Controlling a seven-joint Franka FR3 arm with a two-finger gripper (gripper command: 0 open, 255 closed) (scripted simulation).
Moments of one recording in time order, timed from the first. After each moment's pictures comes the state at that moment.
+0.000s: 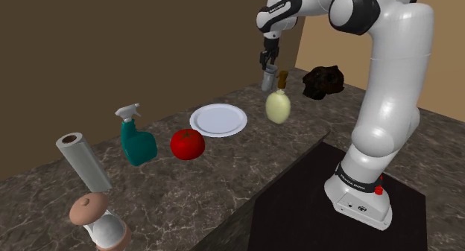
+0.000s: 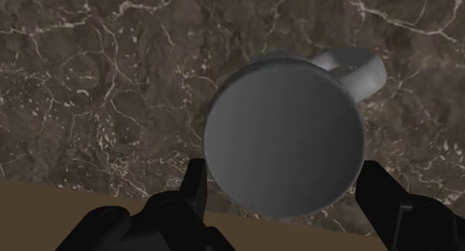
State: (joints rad) arm -0.23 0.29 -0.31 -1.69 0.05 2.04 -0.47
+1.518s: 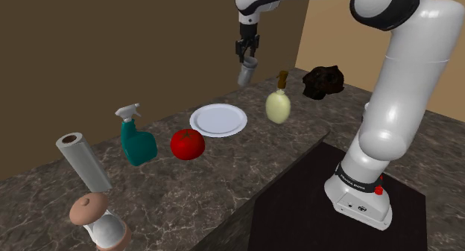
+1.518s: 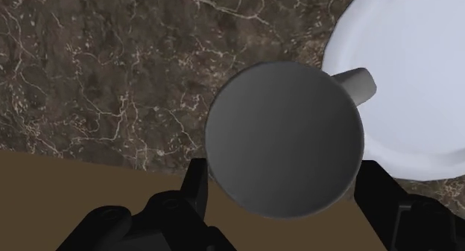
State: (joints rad) arm -0.03 0.13 -0.20 -1.69 -0.04 1.87 -0.15
